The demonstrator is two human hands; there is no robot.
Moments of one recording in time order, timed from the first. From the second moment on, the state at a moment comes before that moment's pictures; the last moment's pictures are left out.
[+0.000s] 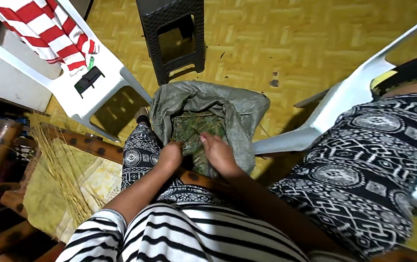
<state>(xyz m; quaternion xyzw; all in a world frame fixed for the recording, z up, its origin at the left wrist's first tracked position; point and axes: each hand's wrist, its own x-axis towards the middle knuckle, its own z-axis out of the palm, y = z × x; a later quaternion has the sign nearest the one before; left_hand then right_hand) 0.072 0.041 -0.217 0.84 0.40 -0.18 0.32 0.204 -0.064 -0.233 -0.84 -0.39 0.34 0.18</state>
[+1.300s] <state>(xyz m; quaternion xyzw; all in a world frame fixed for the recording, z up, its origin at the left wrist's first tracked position) 0.068 0.041 -0.208 0.83 0.41 -0.16 0.35 0.211 -0.067 -0.235 -0.85 -0.36 0.32 0.21</state>
